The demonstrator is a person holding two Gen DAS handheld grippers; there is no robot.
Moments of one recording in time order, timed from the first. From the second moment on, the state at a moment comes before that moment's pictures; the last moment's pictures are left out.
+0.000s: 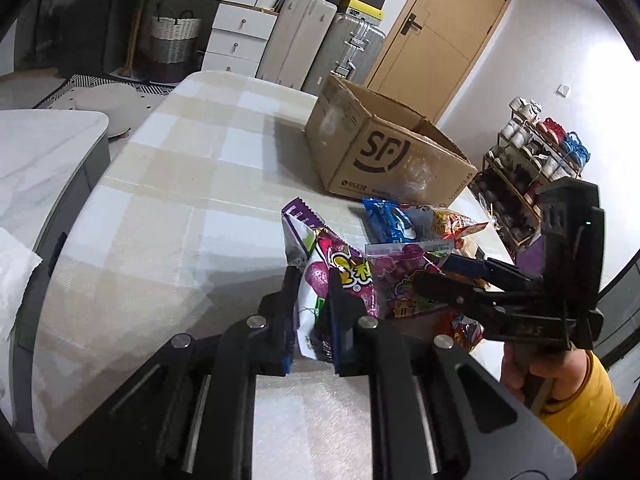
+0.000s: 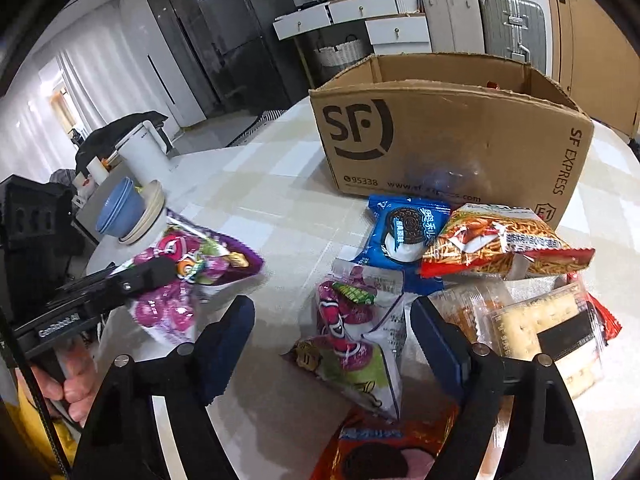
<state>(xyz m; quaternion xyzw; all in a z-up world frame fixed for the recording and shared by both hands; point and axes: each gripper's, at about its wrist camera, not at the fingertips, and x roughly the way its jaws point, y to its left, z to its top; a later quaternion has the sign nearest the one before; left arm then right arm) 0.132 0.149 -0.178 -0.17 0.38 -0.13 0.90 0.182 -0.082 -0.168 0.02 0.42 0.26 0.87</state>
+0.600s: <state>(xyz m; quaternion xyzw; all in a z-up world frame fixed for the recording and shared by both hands) 0.124 0.158 -0.178 -0.17 0.38 -0.12 0.90 0.183 -0.057 -0.182 -0.09 0.44 0.22 0.87</state>
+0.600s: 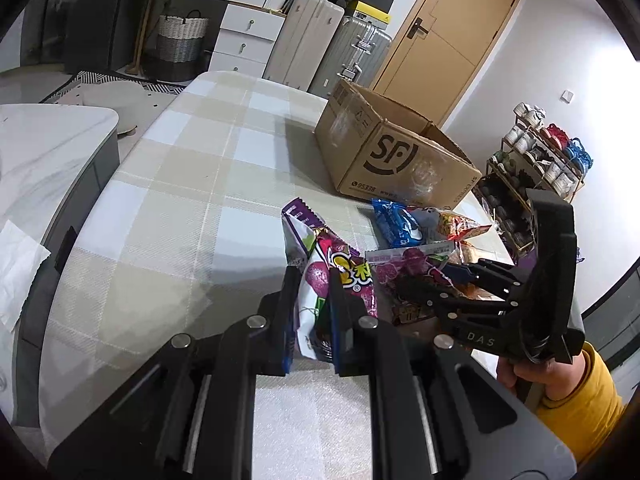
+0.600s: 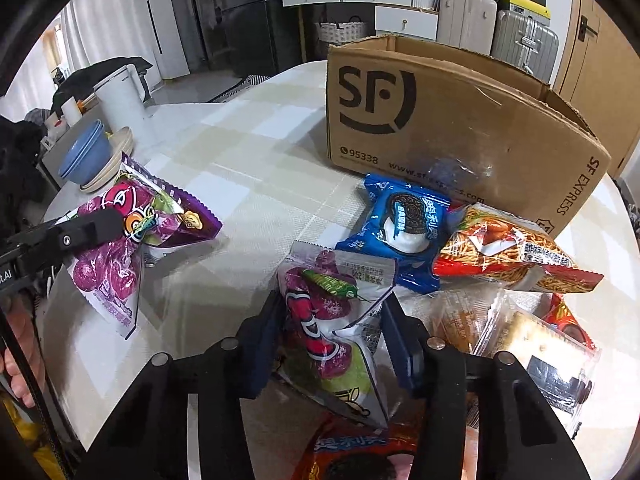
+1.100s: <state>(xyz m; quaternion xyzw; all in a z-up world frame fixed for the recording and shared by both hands) 0.111 0.151 -0.162 -0.16 0.38 -0.11 0.91 0.168 -0.074 -0.162 -0.01 0.40 0.26 0.88</state>
